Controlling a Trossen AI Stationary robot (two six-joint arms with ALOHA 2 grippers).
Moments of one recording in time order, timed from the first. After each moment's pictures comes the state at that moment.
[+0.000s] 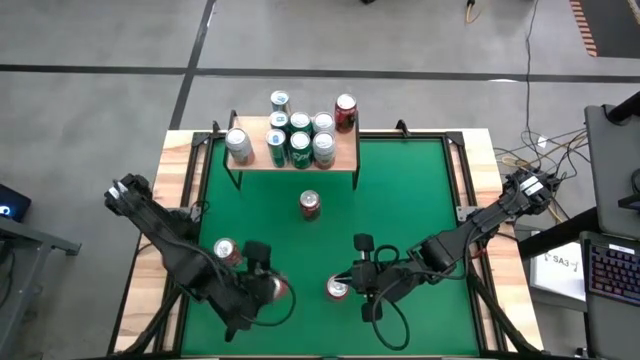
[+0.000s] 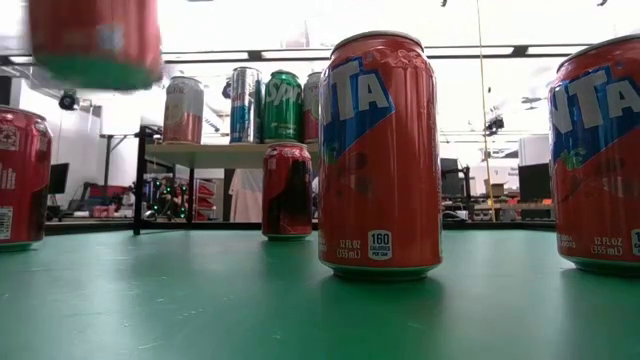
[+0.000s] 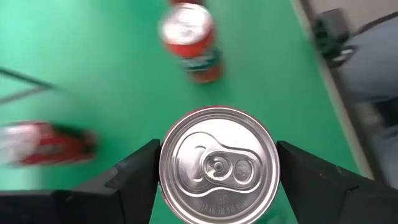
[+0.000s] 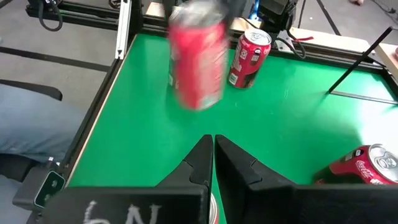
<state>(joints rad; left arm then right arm) -0.71 1.58 1.54 -1.05 -0.42 -0.35 0.55 1.61 1.37 -0.34 0.42 0.16</state>
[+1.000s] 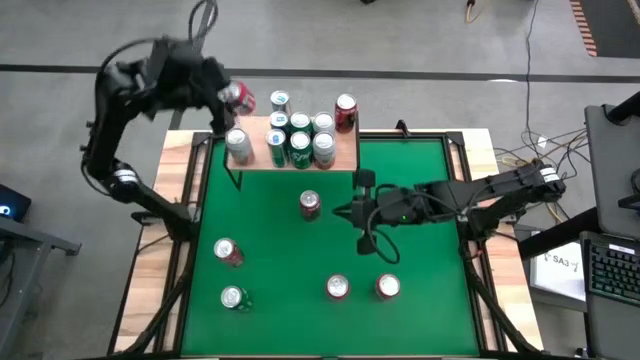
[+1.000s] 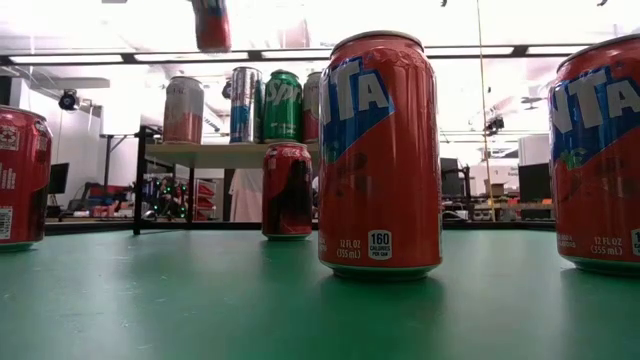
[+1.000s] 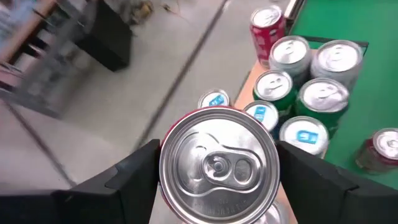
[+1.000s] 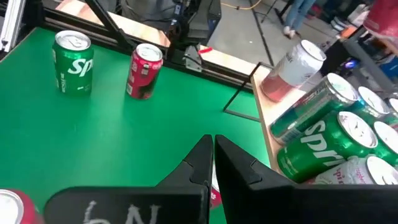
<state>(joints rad) 0.54 1.49 2.33 -1.50 -0.29 0.32 0.22 1.44 1.37 -0.39 0.33 -0.23</state>
